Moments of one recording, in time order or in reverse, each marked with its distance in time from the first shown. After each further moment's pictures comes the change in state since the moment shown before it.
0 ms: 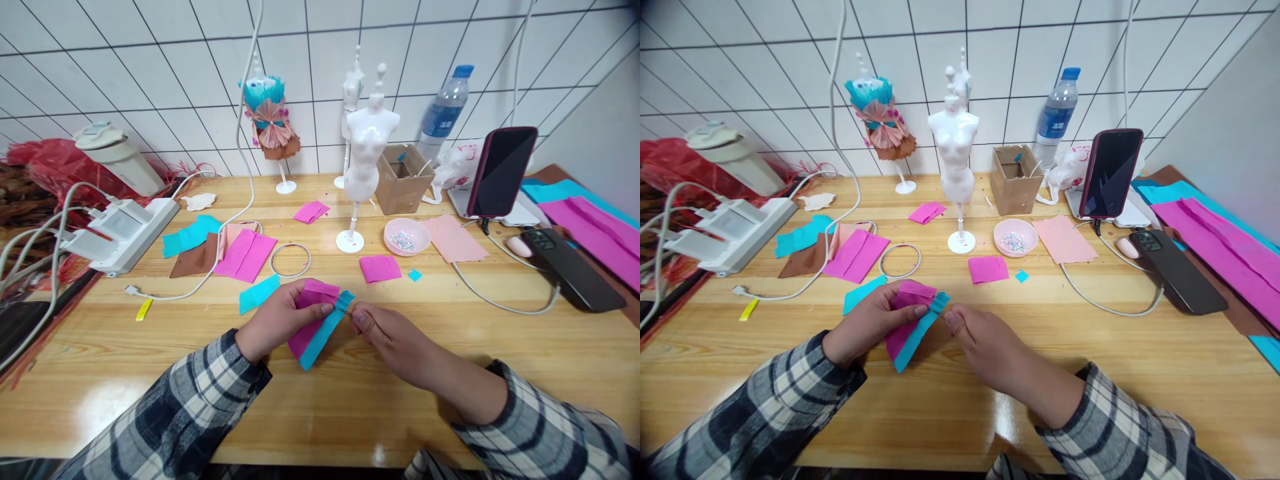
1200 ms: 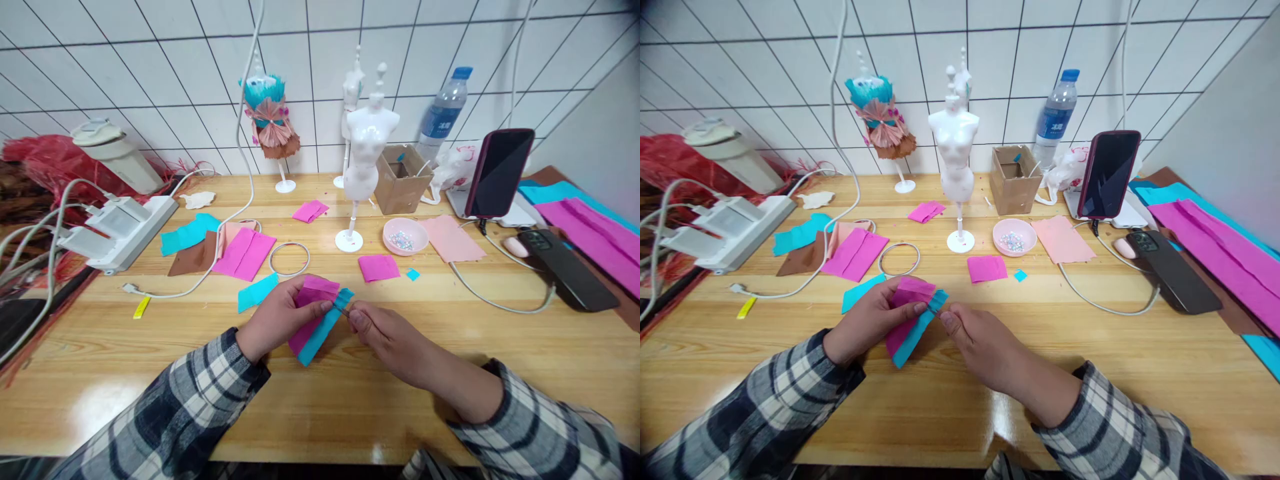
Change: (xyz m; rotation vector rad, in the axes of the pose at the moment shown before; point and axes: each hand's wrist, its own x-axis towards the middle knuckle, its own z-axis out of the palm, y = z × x) left_hand -0.001 0.001 0.002 0.117 0.021 0.113; right_hand 0.001 -0.003 0.001 0.010 -0.013 -0.001
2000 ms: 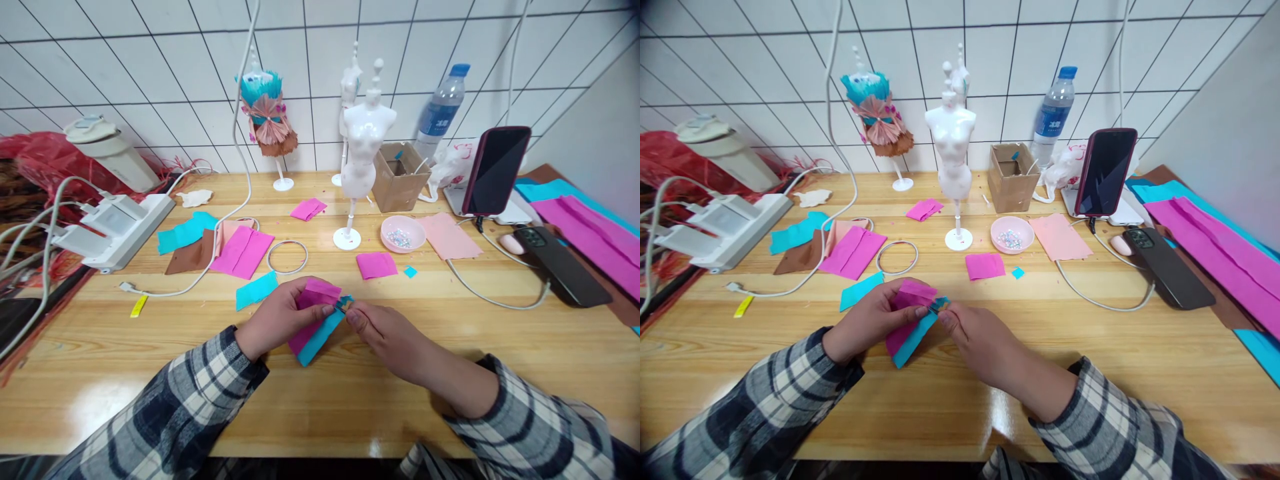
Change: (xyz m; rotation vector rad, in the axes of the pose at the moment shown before) left_hand 0.000 -0.003 0.000 0.014 -0.073 -0.021; right_hand 0.002 0.003 0.001 -0.015 -0.007 0.037
